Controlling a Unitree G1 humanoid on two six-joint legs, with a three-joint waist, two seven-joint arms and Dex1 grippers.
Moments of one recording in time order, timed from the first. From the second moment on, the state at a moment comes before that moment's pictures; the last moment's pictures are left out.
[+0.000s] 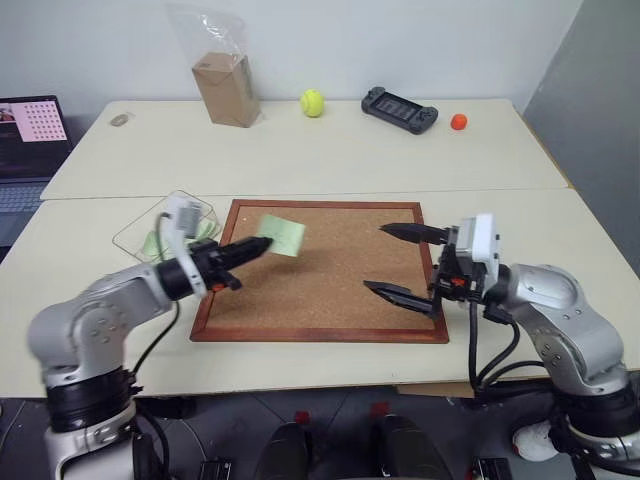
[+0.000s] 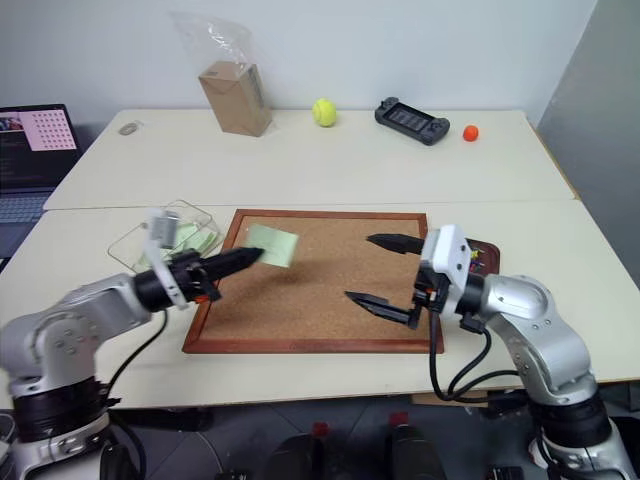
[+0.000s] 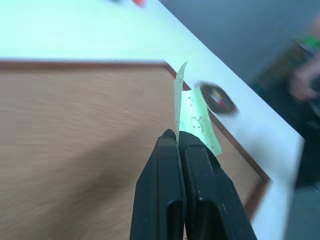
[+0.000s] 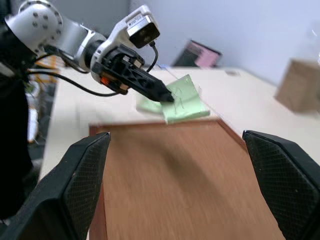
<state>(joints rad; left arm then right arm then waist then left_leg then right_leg) -0.32 0.57 0.57 -0.35 -0.79 1.15 -0.63 -0.42 -0.49 0.12 -0.42 0.51 0.37 0.89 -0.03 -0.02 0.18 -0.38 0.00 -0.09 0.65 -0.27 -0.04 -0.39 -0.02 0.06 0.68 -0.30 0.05</state>
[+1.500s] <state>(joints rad) -0.36 0.50 0.59 0.08 -0.51 0.60 -0.32 -0.50 -0.42 0.21 -0.23 0.45 0.25 0.97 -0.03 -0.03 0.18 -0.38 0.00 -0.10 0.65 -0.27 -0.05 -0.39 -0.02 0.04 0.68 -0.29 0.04</state>
